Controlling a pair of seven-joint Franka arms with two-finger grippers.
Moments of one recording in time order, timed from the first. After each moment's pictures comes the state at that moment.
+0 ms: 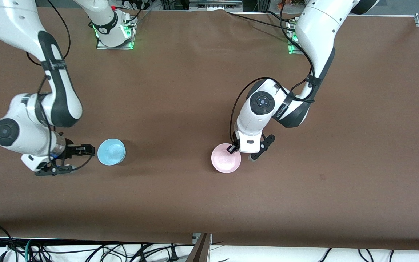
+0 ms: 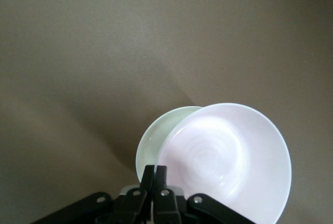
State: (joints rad) left arm -0.42 0.70 -0.18 -1.50 0.08 2.36 -1.43; right arm 0.07 0.60 -0.04 -1.62 0.03 2.20 -0.10
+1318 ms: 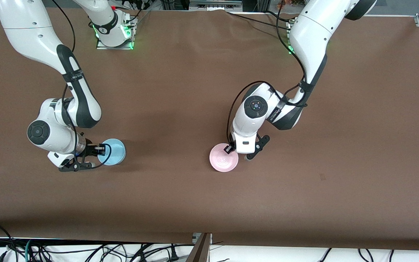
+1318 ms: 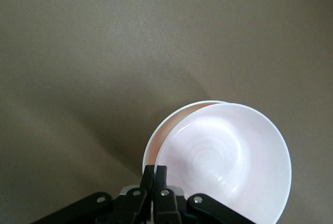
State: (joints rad) left arm -0.43 0.76 -0.18 -1.50 0.09 2.40 -1.46; right arm 0.09 0.63 -0.04 -1.75 0.07 2.35 -0.09
